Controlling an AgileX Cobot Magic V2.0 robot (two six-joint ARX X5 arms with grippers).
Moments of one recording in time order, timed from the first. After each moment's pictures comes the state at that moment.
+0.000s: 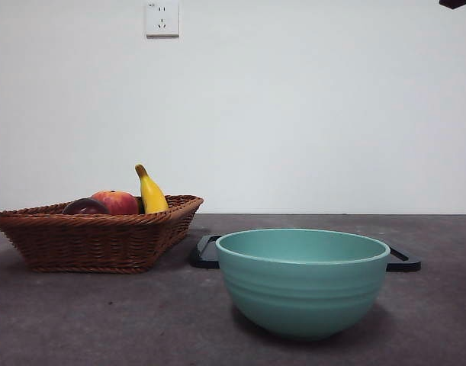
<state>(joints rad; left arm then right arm) -0.02 0.30 0.49 -0.12 0.24 0.16 0.63 0.69 0.84 -0.89 -0.39 0.24</state>
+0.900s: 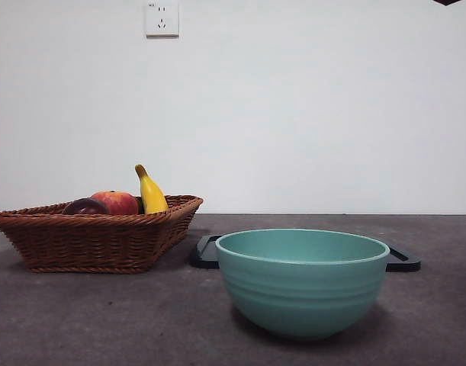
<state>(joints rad) 0.01 0.01 0.03 -0.10 0.10 0.04 0.63 0.69 0.84 -0.87 -0.39 0.24</state>
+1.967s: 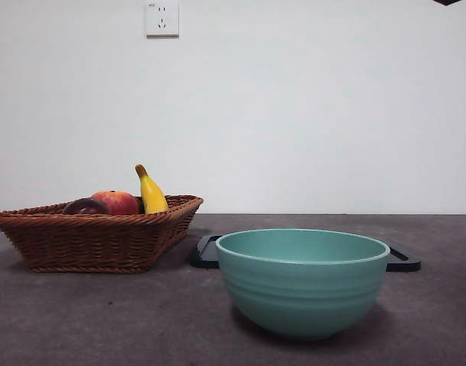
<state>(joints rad) 0.01 0.01 0.03 -0.18 0.06 0.04 0.63 0.69 0.84 -0.87 -0.39 0.24</state>
